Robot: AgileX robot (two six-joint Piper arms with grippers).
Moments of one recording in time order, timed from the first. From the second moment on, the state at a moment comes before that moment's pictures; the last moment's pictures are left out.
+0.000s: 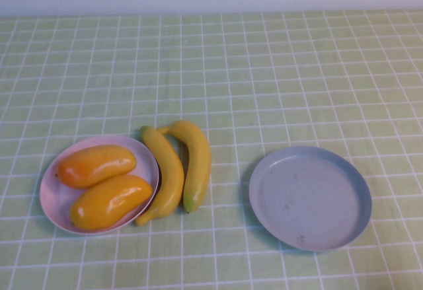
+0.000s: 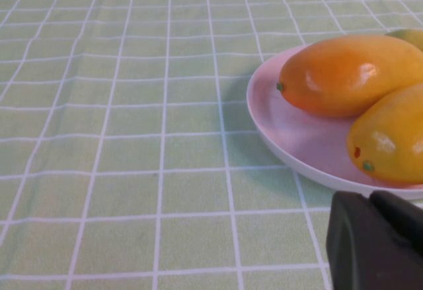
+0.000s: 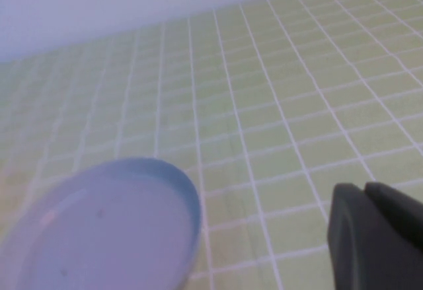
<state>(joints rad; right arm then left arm) 0.01 -0.01 0.02 0.23 0.30 0.00 -0.05 -0.01 0.02 0.02 0.38 -0.03</state>
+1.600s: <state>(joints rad) 0.47 1.33 -1.04 0.23 0.92 0.05 -0.05 -0.01 0.02 0.02 0.38 -0.02</state>
